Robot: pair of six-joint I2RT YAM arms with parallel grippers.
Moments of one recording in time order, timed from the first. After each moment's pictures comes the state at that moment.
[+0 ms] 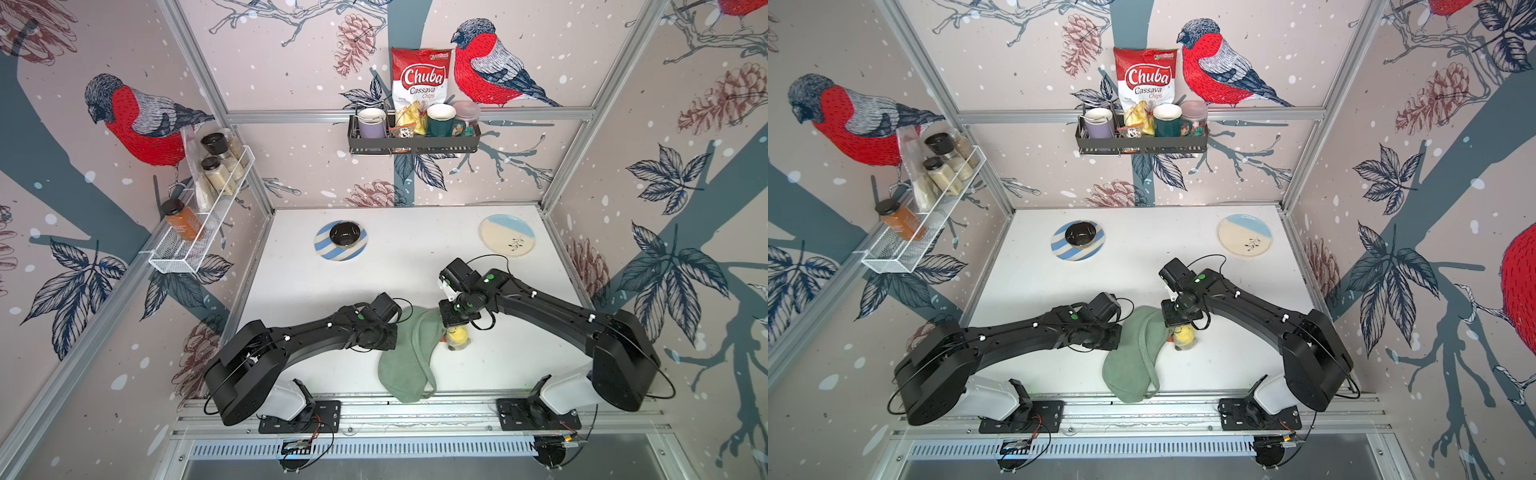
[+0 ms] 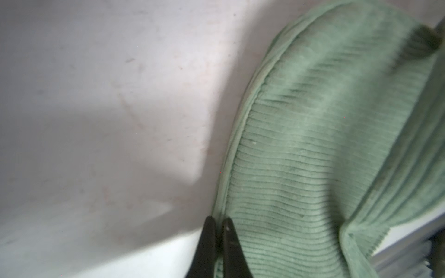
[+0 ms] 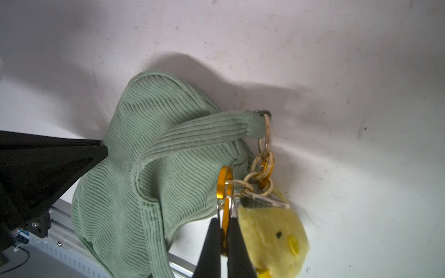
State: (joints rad) left arm -0.82 1.44 0.70 -0.43 0.12 -0.69; right arm 0.77 1.48 1.04 -0.85 -0.14 0.45
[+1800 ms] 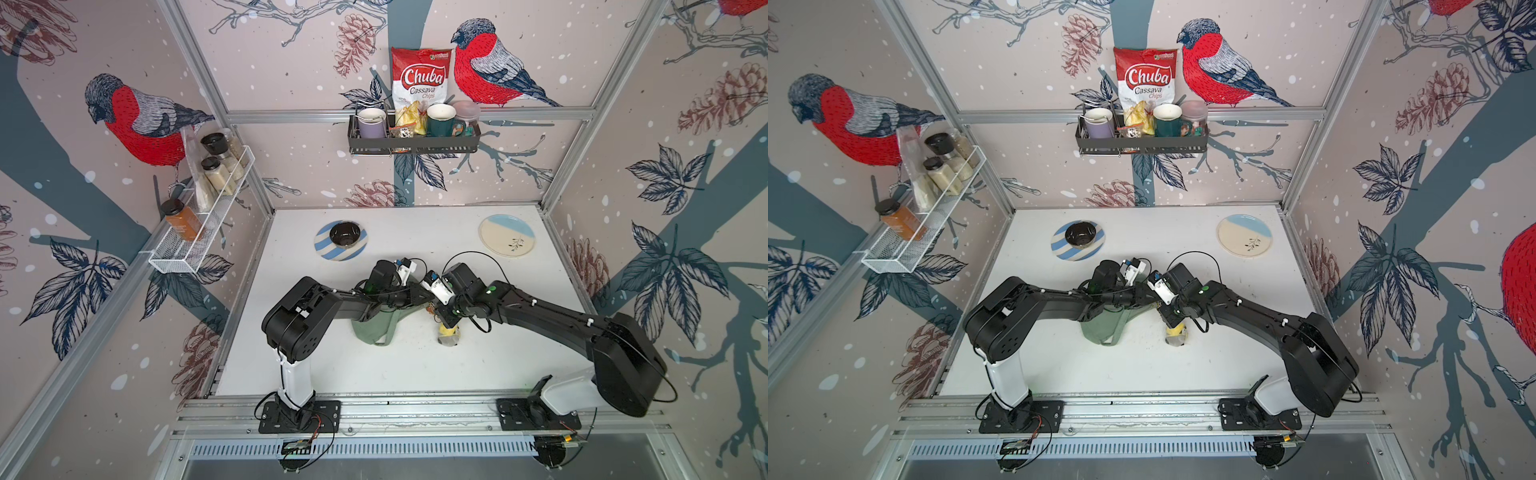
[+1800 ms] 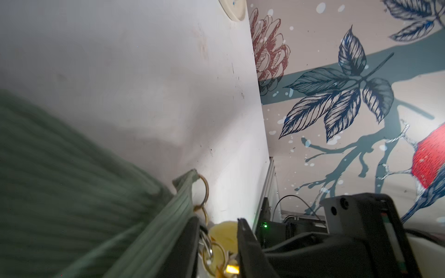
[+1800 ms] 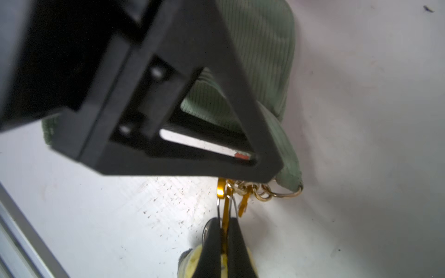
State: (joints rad) left arm -0.63 1.84 0.79 0.53 0.74 -0.97; right arm 0.79 1.45 0.88 -0.49 -0.07 -0.05
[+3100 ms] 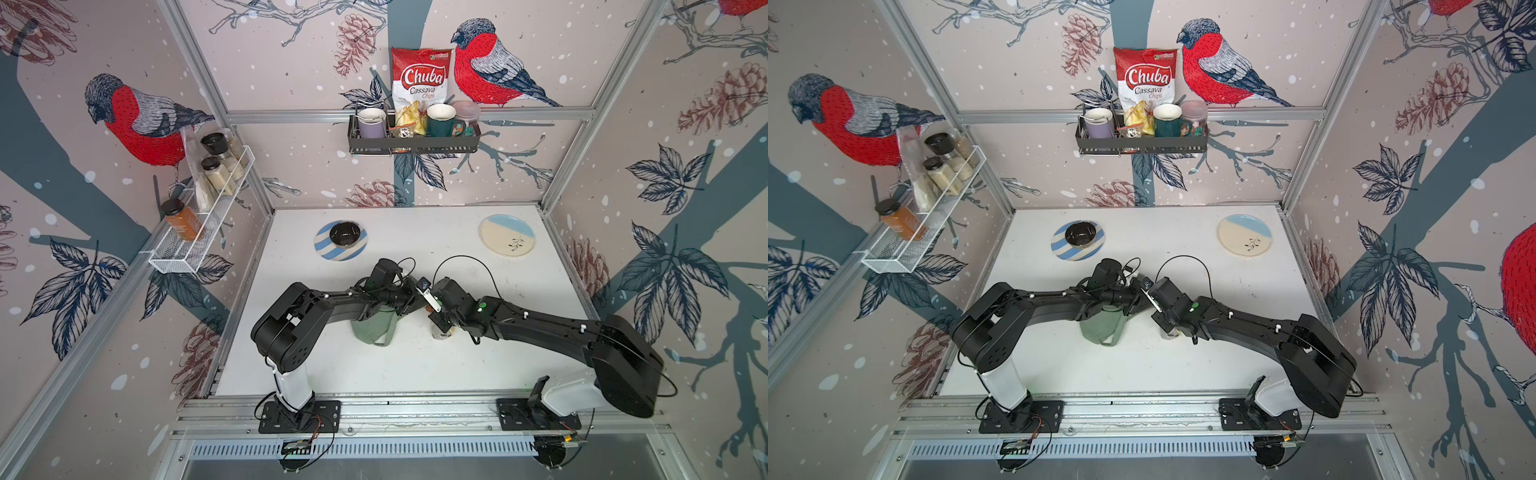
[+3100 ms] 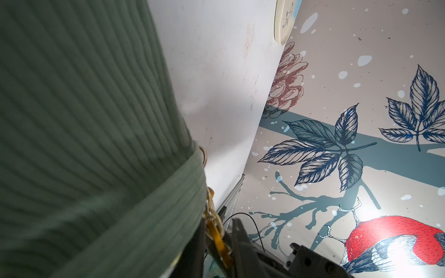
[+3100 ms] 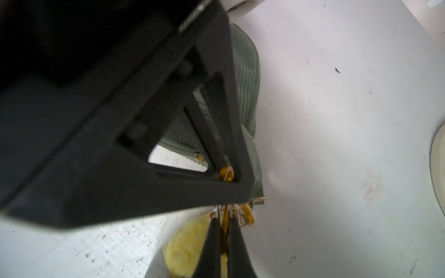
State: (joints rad) left arm -0.65 1.78 0.84 0.34 0.68 -1.34; right arm 0.94 1.44 0.82 -0.33 0.25 -0.08
